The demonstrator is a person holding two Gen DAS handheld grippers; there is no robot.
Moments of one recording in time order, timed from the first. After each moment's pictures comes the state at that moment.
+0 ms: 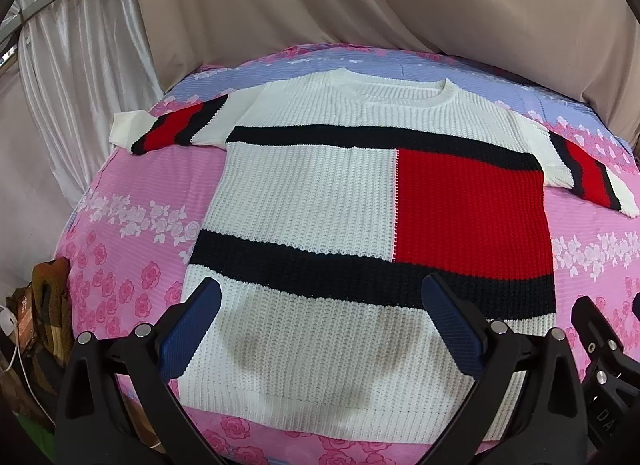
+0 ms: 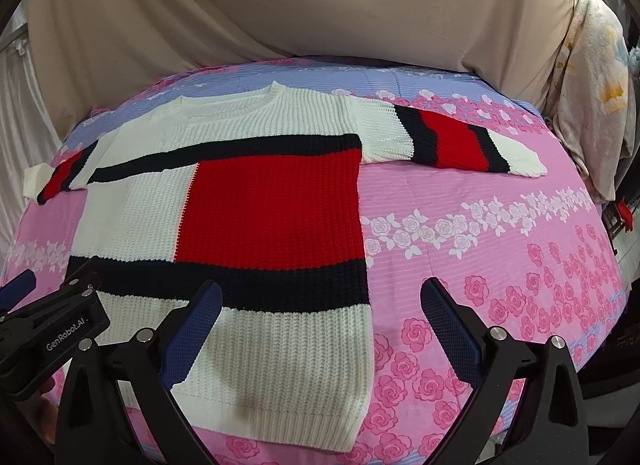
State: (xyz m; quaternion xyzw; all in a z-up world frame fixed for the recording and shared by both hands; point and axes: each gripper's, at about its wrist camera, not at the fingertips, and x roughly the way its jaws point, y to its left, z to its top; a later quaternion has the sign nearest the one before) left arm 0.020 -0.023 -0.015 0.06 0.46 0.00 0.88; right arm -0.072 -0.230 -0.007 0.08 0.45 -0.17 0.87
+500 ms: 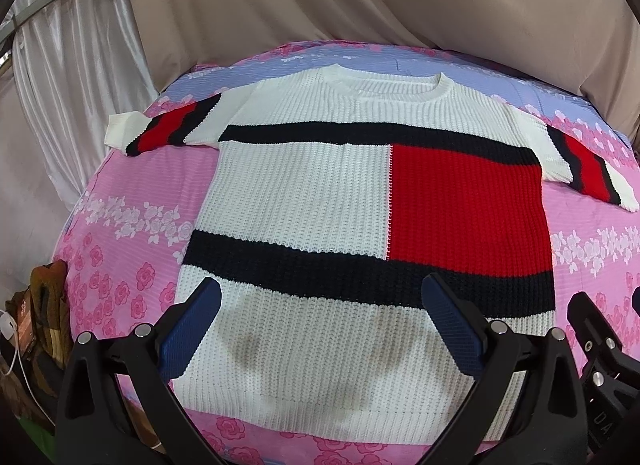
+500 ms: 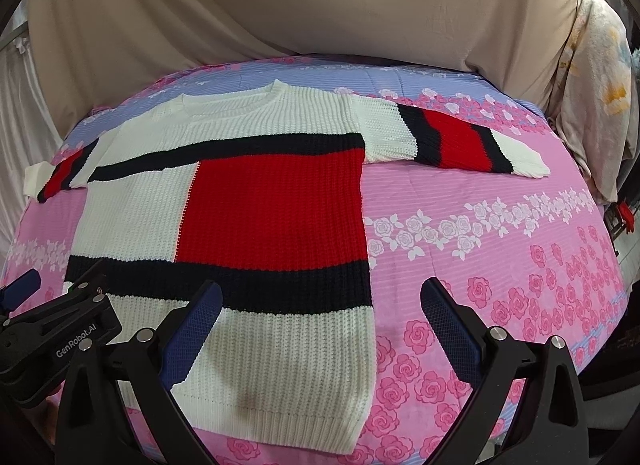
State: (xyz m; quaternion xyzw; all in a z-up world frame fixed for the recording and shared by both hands) left arm 0.022 -0.030 -0.019 0.06 0.47 0.00 0.88; right arm -0.070 -0.228 -0.008 0.07 0.45 -0.17 0.87
